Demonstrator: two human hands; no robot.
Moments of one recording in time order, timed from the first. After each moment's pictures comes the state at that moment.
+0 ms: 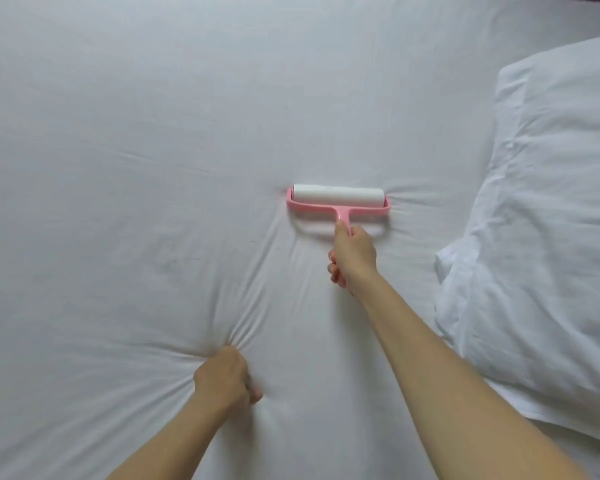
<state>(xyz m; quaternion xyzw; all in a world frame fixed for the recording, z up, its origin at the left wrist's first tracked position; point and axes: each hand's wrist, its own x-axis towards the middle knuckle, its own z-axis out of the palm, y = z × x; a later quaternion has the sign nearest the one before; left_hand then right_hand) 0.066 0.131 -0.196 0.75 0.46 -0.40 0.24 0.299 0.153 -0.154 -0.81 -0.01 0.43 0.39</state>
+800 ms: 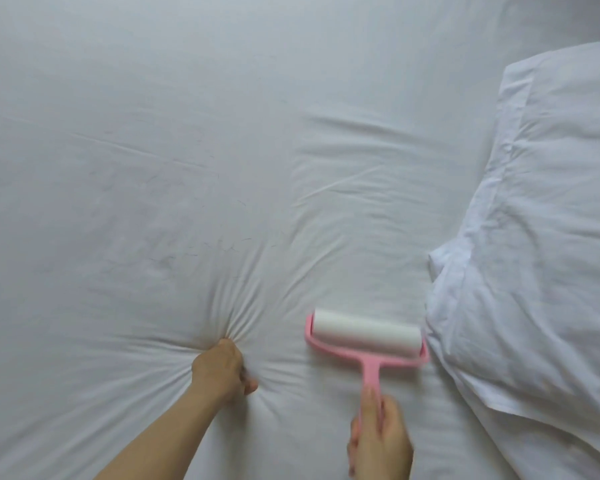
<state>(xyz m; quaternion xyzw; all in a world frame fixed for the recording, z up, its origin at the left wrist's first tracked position) 0.063 0.138 -0.198 0.76 0.42 -0.44 0.24 0.181 -0.036 -0.120 -0.88 0.06 0.32 0.34</state>
